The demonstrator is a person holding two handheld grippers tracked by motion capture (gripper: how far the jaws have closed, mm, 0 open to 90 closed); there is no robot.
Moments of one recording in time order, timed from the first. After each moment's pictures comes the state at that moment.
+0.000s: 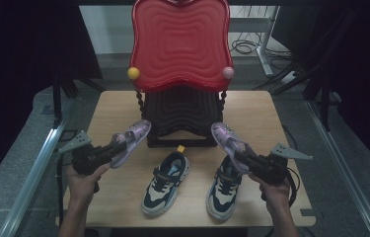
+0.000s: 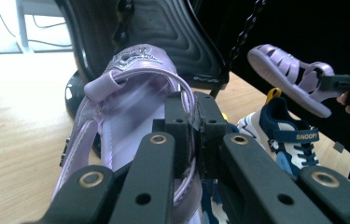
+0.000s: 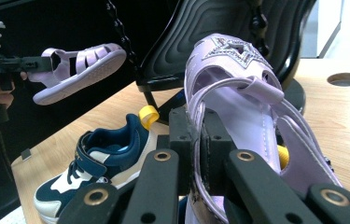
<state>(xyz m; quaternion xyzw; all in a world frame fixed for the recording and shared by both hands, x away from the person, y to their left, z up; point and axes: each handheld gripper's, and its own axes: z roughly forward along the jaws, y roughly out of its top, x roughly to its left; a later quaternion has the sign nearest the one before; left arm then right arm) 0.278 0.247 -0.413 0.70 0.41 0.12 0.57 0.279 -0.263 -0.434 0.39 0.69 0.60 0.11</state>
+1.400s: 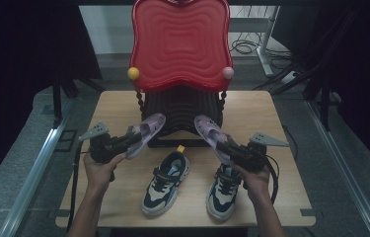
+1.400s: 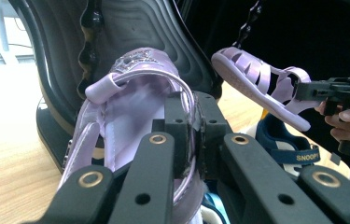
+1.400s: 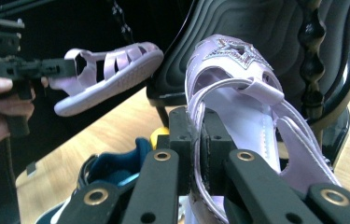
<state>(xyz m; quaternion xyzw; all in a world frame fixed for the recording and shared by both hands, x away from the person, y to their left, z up) 0.312 0.215 -0.414 0.70 0.40 0.11 0.58 0.311 -0.218 -0.433 0.39 0.69 0.61 0.09</state>
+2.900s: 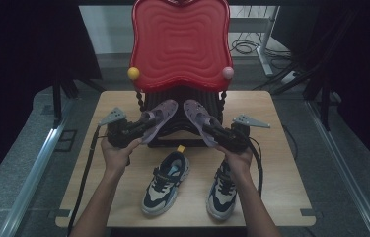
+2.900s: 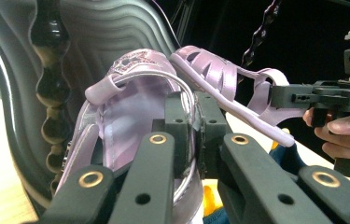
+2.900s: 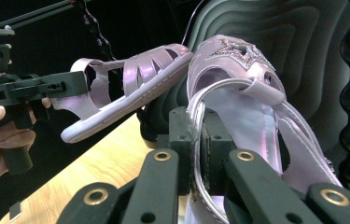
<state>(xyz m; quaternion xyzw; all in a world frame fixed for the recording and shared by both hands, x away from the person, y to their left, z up) 0.349 0.174 -0.399 0.70 0.38 0.13 0.59 0.356 -0.176 -0.417 0.40 0.67 0.61 0.09</state>
